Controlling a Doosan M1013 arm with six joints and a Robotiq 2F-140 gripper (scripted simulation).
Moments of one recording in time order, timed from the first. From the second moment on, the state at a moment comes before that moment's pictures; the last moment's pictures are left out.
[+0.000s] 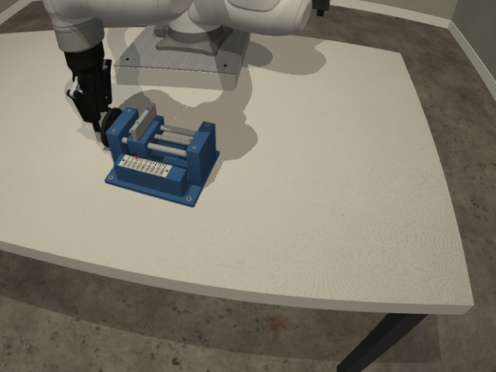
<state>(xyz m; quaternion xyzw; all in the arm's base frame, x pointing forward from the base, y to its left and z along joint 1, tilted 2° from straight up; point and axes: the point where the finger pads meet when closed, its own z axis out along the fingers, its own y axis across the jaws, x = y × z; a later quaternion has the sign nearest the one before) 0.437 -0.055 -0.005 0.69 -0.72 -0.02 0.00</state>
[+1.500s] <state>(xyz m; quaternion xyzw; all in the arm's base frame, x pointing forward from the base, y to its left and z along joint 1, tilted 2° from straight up) 0.420 -0.056 0.038 0.69 -0.72 -0.02 0.01</state>
